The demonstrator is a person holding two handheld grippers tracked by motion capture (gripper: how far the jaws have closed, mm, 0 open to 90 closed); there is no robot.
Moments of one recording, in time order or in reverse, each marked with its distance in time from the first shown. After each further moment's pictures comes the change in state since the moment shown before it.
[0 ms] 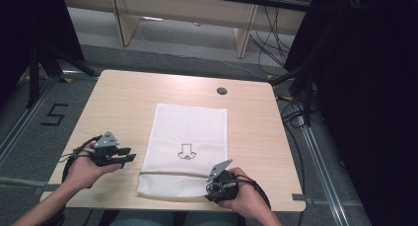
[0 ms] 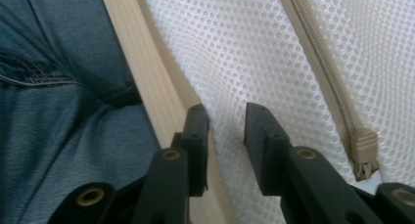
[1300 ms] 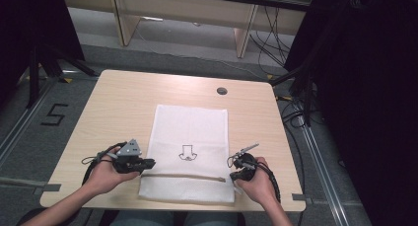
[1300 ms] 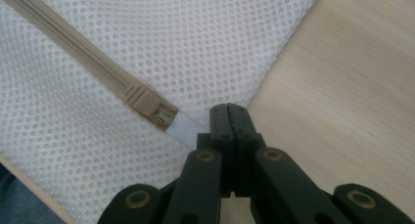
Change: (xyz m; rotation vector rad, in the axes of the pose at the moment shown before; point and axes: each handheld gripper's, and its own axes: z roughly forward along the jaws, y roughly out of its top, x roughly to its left) left arm -0.048 0.014 0.033 0.028 -0.175 0.110; right arm -0.060 -0.027 -0.019 0.016 -0.217 0.482
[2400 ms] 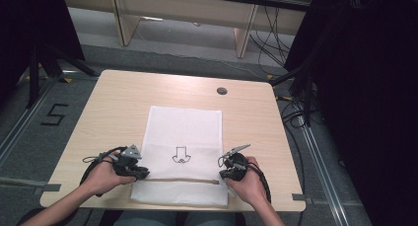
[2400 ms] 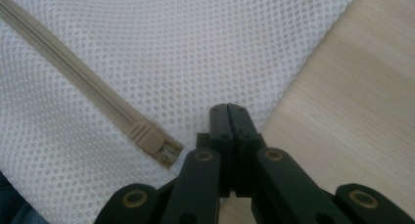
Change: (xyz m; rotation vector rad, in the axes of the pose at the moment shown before) left arm 0.010 -0.011 -0.001 0.251 -0.020 0.013; right arm 0.021 0.011 0.011 -0.069 0.027 -0.014
